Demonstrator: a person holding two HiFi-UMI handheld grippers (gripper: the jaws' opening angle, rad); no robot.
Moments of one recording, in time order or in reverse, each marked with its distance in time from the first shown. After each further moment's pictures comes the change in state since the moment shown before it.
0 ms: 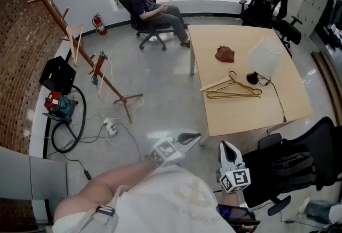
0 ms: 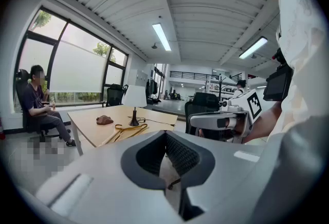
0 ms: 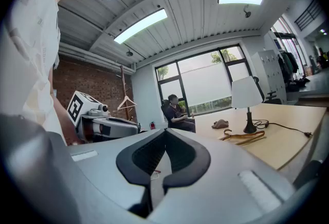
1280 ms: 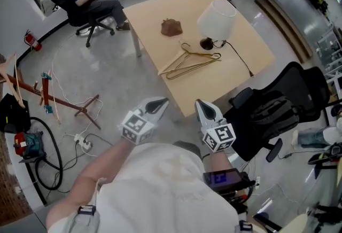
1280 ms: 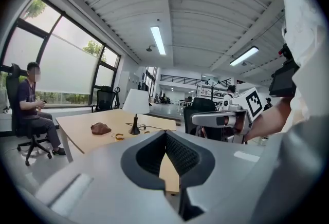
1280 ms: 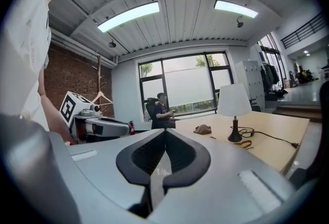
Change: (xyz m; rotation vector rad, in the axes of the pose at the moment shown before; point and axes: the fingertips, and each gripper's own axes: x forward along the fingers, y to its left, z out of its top) left arm 0.036 0.109 0.022 0.021 -0.054 -0.156; right arm 0.087 -0.041 0.020 -0.037 0.023 -0.254
